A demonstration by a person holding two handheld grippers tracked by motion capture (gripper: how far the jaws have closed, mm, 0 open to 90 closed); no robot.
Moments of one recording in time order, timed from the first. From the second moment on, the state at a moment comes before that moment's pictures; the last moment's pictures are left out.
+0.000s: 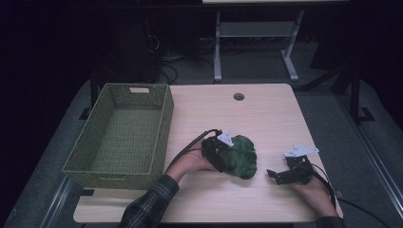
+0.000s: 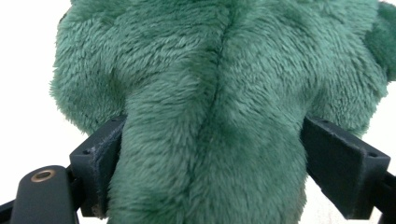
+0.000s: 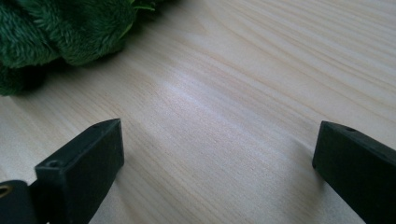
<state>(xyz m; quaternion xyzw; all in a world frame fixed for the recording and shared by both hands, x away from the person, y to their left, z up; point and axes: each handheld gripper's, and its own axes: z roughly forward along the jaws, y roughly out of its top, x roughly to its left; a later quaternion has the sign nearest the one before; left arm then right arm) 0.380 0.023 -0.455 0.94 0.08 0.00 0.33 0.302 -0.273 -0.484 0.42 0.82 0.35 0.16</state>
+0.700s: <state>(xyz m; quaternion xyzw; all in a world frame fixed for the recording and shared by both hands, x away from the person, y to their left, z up) 0.376 0.029 -0.457 0.95 0.08 0.01 0.31 0.302 -0.273 -0.484 0.42 0.82 0.35 0.16</state>
